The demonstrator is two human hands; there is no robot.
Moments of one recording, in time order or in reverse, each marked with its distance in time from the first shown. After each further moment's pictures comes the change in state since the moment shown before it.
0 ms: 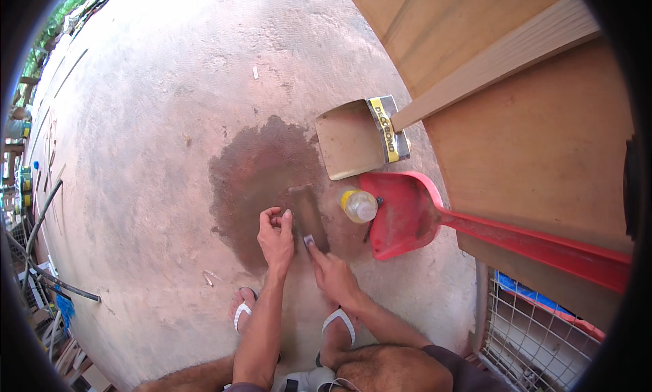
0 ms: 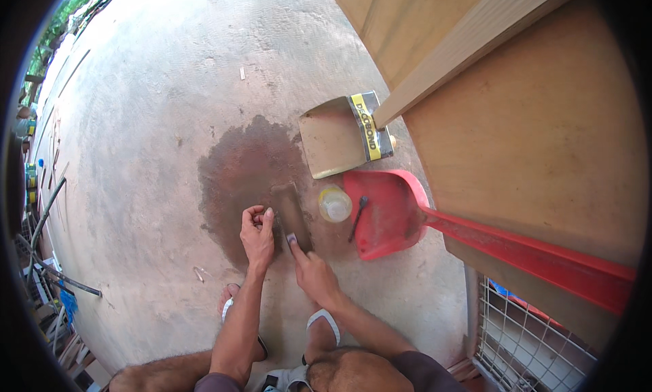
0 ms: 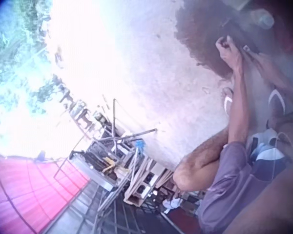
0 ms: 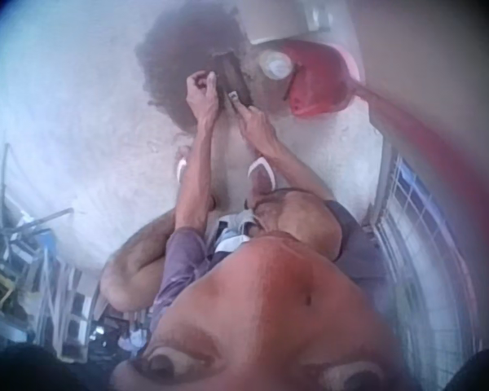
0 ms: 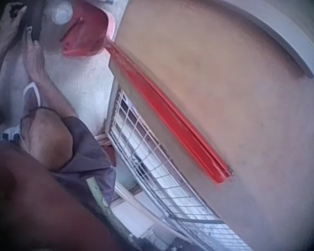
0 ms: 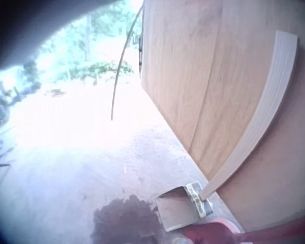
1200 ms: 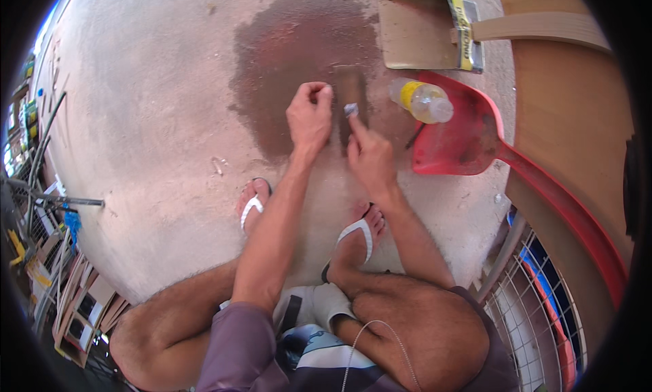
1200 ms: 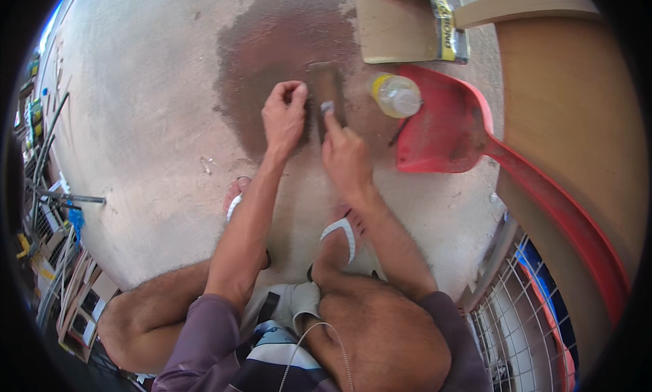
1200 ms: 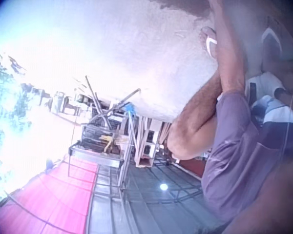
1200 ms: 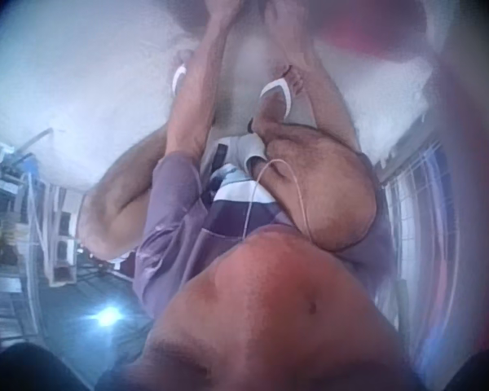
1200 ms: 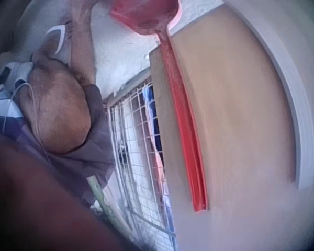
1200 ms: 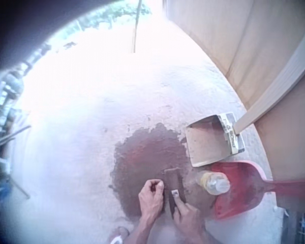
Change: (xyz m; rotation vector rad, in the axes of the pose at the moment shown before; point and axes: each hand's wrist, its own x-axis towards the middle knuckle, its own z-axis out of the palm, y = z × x) left_hand 0.020 -0.012 -0.002 0.005 -0.011 0.008; right_hand 0.047 -0.001 0.000 -0.047 0.105 -0.061
